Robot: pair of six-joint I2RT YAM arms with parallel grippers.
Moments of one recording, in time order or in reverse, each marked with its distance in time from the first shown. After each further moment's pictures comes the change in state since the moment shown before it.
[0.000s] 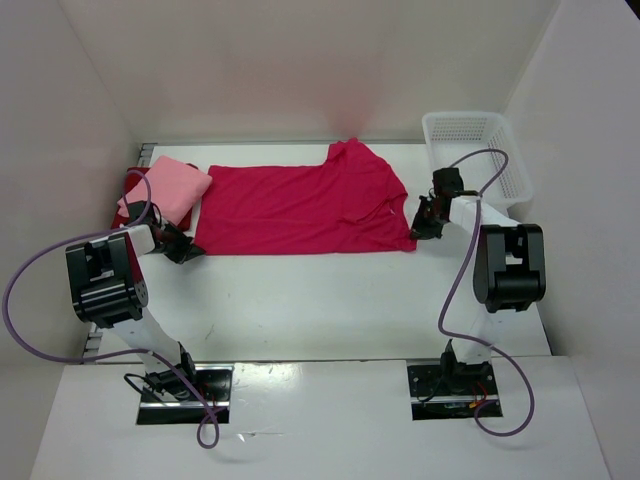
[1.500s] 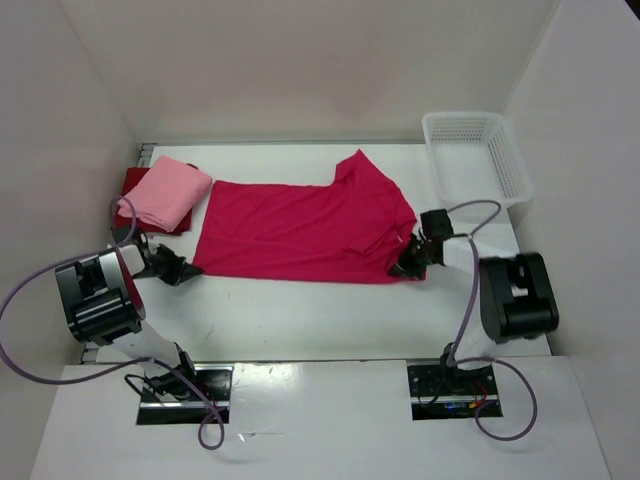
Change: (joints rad) left arm 0.108 -0.092 -0.158 -0.034 0.122 0.023; right arm 0.111 -0.159 -0.372 0.201 -0.125 0.332
